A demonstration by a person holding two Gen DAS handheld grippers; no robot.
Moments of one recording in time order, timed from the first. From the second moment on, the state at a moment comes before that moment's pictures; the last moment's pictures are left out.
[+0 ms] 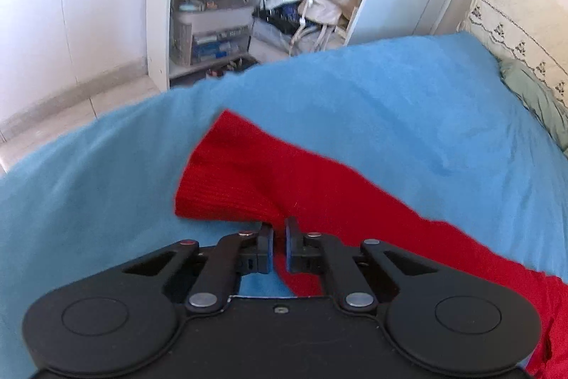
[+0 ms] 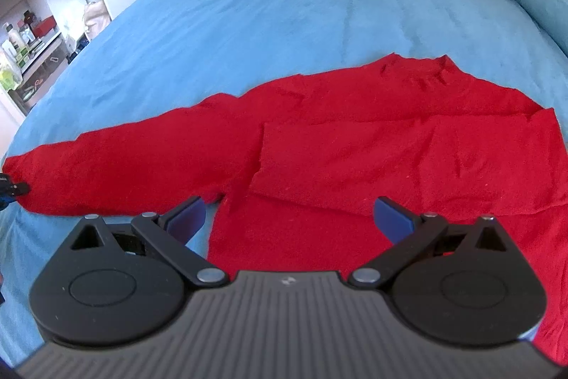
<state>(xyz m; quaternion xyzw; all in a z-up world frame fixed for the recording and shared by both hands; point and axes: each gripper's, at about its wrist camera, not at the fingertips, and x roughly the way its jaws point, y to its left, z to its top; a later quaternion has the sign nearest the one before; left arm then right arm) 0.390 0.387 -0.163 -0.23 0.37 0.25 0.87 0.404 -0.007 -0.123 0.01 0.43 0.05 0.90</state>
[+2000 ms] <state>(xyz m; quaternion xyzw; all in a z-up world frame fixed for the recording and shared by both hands) 0.427 0.060 -0.150 -0.03 0.43 -0.02 0.90 0.498 -0.149 -0.172 -0.22 0.46 0.18 0.84</state>
